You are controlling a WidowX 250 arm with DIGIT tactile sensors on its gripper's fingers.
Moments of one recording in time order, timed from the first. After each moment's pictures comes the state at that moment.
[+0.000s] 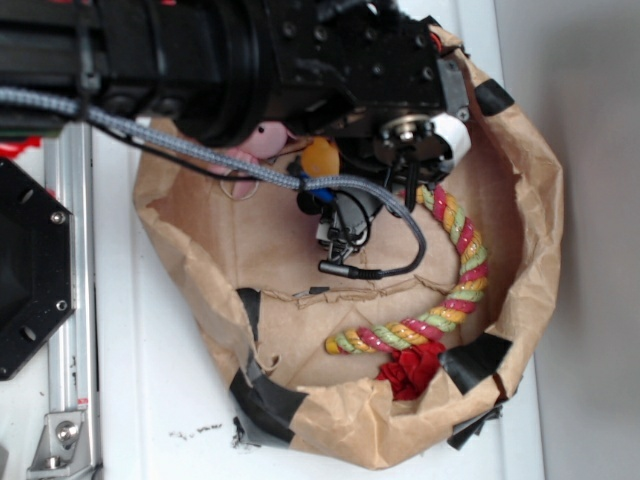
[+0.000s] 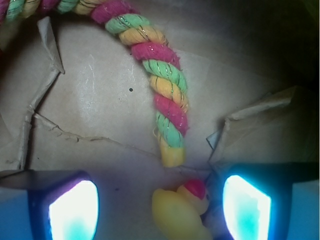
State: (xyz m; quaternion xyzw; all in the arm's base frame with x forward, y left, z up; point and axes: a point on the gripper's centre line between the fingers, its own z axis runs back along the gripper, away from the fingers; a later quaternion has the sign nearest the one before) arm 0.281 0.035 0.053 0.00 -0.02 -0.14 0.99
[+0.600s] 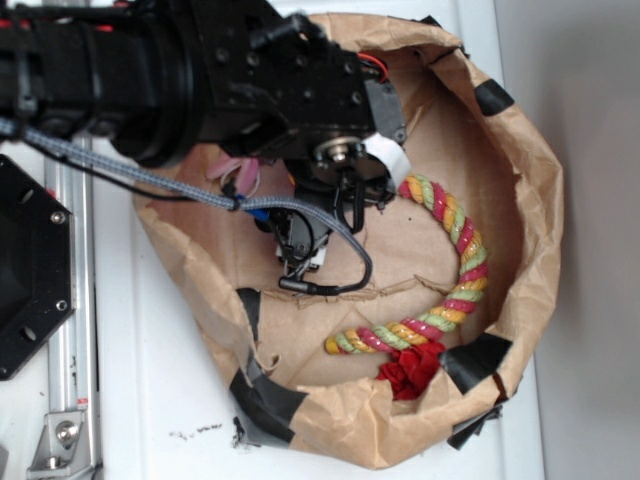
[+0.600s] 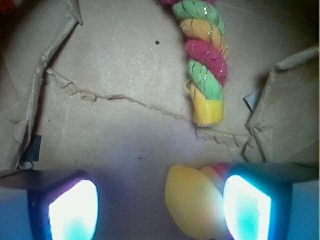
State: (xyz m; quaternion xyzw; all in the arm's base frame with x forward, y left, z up) arm 0.256 0.025 0.038 -0.01 -0.02 -0.15 0.99
